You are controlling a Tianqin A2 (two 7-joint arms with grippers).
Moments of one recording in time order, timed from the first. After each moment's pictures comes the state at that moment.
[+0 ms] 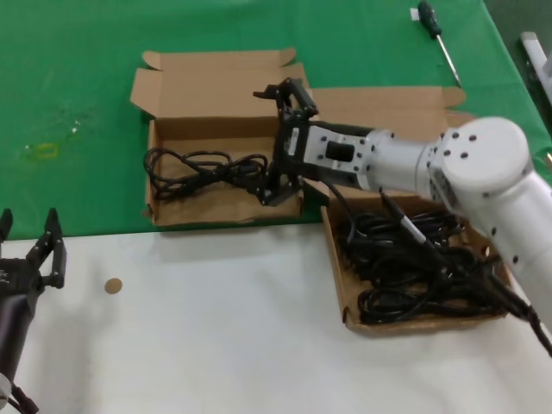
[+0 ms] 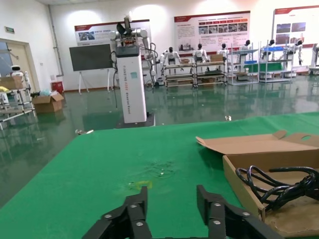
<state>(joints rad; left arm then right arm) 0.00 -0.30 1.60 -1.60 -1.80 0.00 0.00 0.90 0.24 -2.00 0.88 1.51 -0.67 -0.45</state>
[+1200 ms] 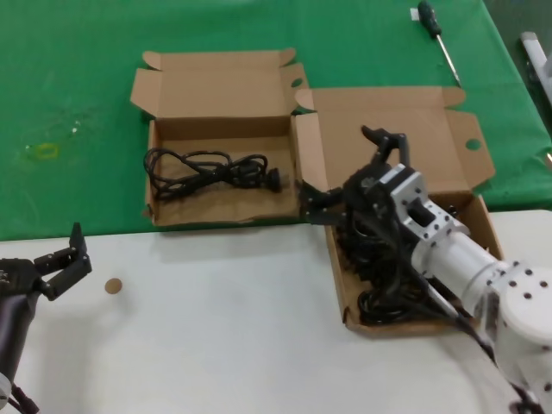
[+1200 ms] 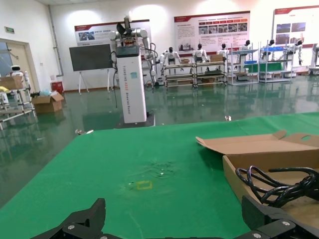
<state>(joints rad) 0.00 -0.30 1.60 -1.60 -1.80 0.00 0.00 0.38 0.28 -1.77 1.30 1.68 -0.28 -0.19</state>
